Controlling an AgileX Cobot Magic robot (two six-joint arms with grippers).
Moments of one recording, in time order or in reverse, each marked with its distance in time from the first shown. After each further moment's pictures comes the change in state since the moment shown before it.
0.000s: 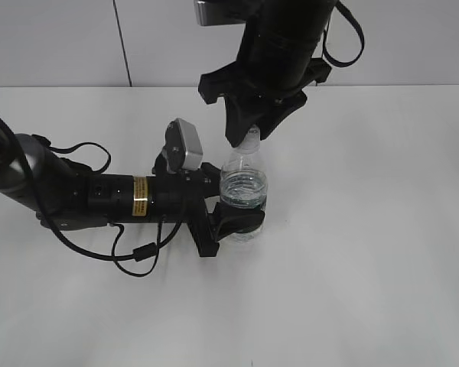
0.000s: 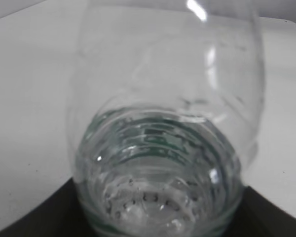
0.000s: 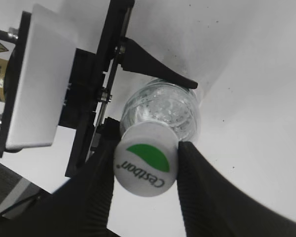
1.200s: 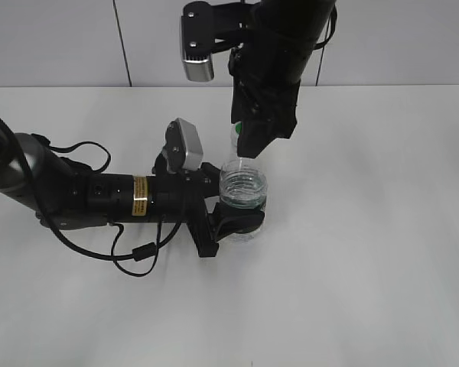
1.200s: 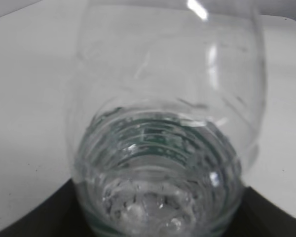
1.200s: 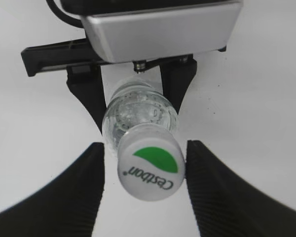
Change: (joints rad) left arm 0.000 -0.003 0.000 0.006 0.007 0.000; right arm 0.000 0.000 -0.002 0.019 -0.001 -1.180
